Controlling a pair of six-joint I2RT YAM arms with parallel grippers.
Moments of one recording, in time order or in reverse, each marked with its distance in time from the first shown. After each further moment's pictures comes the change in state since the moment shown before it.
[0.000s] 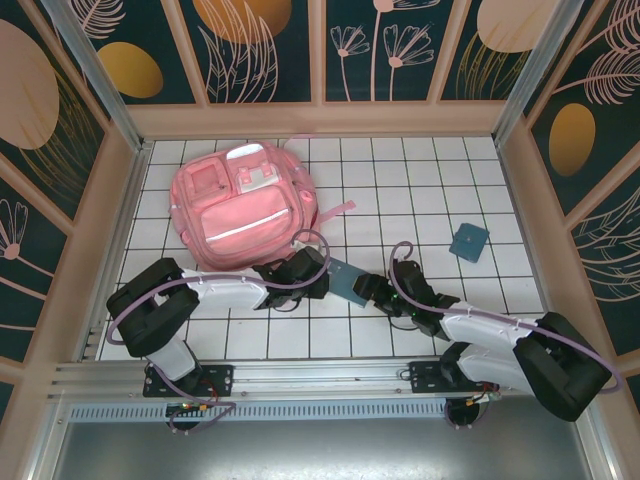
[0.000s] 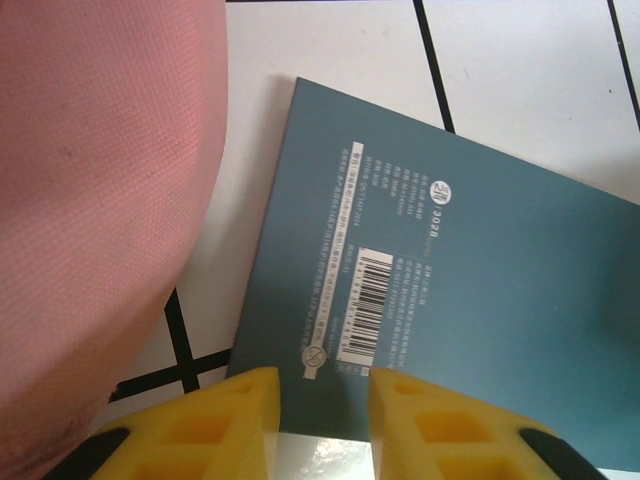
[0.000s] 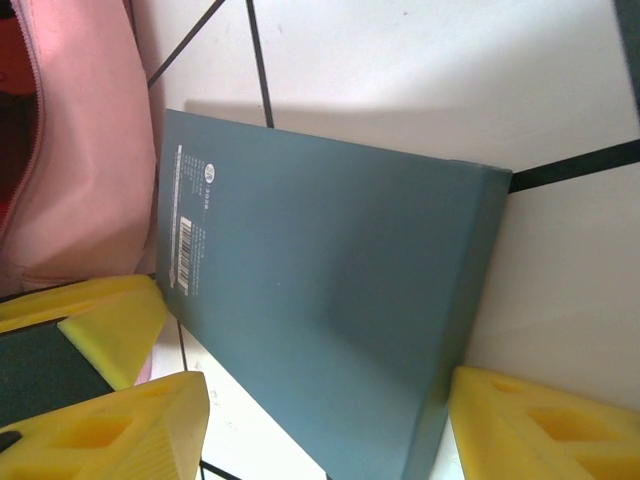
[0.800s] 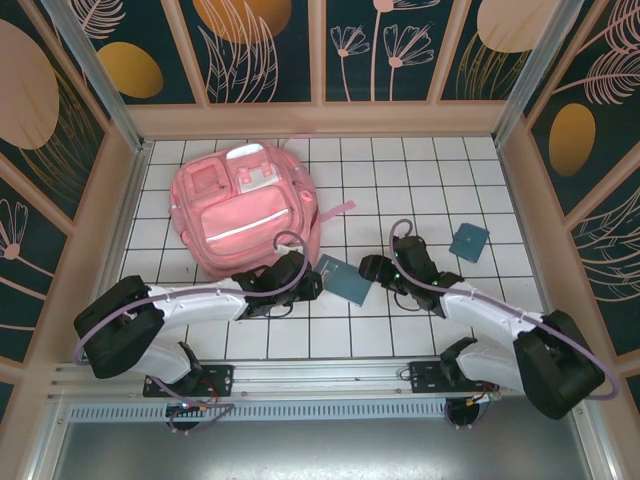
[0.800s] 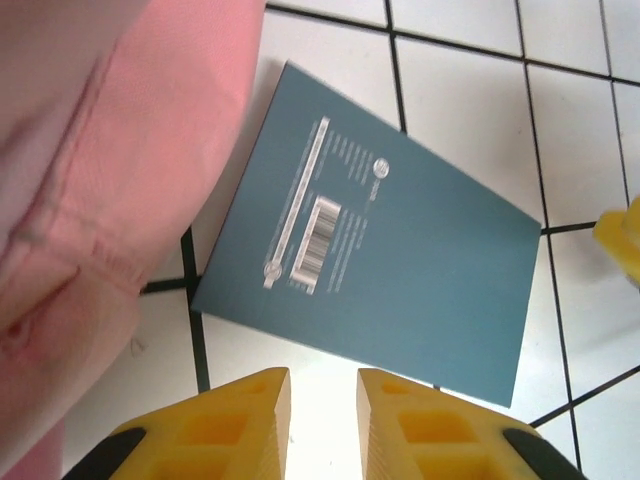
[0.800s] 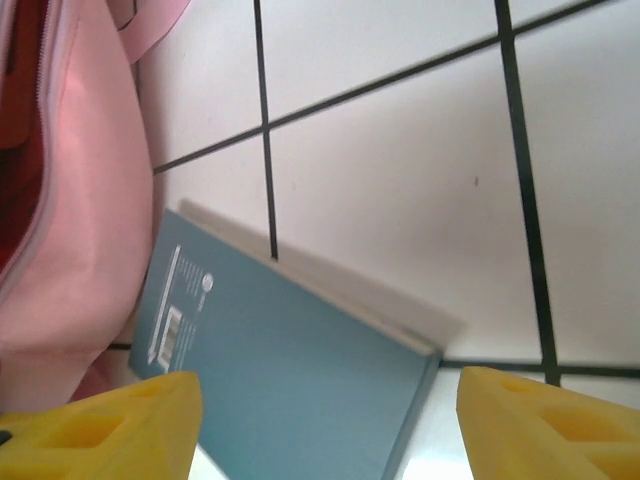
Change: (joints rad) left arm -0.016 -0.190 -0.115 0.011 0.022 -0.191; right arm -0.150 0.064 0.226 -0.252 0.024 -0.308
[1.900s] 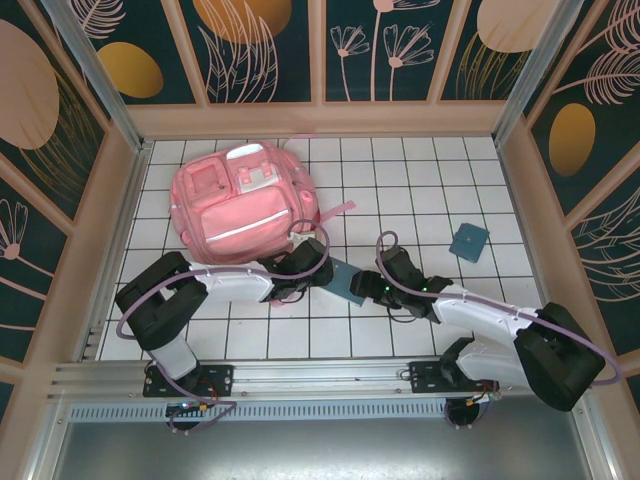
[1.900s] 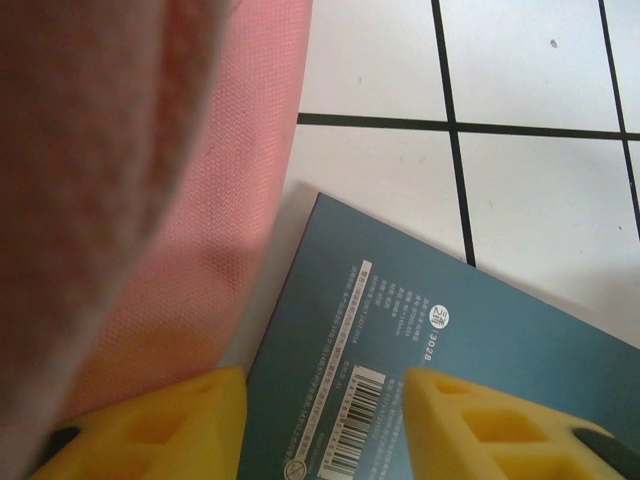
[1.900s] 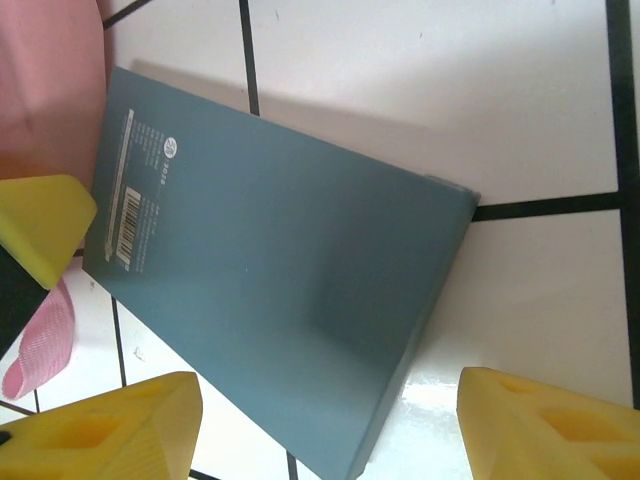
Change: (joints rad) left arm 0.052 0.247 0.178 0.008 -0.100 0.095; right arm 0.176 -0.005 -0.023 -0.093 0.040 0.132
